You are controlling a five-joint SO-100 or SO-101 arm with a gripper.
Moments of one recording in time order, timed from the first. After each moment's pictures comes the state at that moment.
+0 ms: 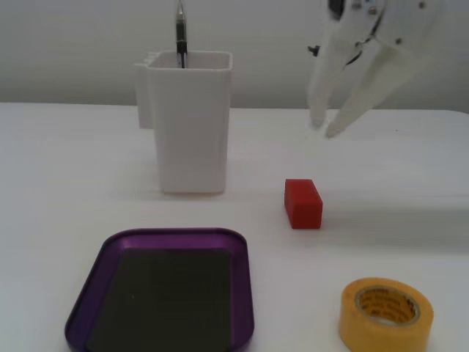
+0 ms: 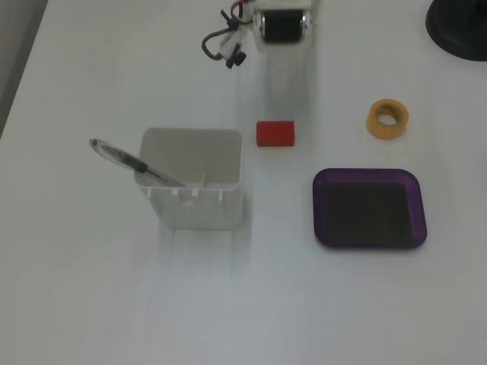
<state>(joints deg) 2.8 115.4 113.3 58.2 -10.7</state>
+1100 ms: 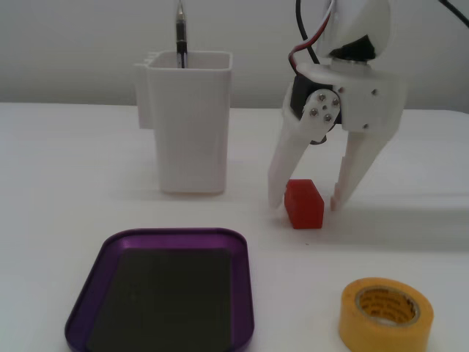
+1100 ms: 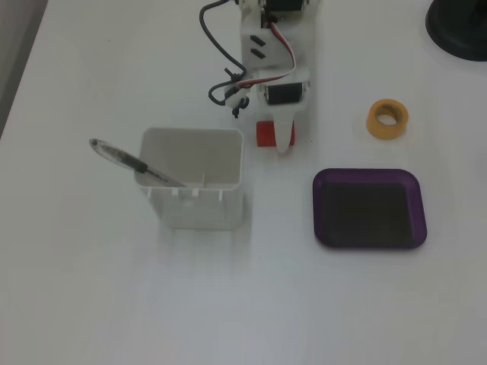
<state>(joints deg) 3.1 93.3 110.2 54.9 -15.6</state>
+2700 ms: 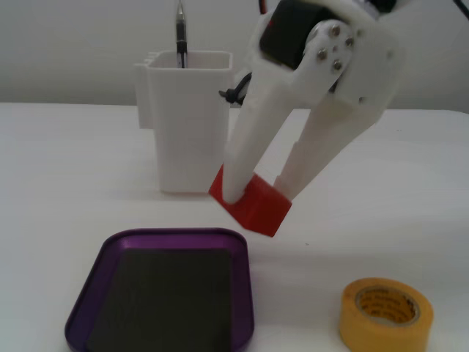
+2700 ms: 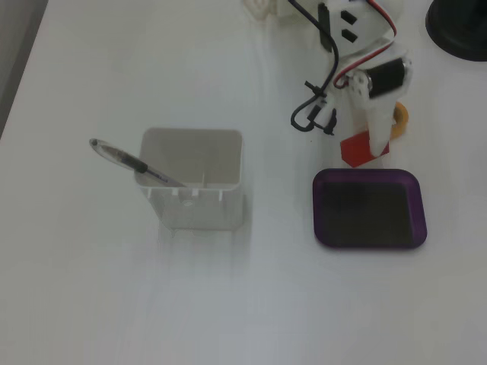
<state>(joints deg) -15.9 91.7 96.4 45.2 -17.1</state>
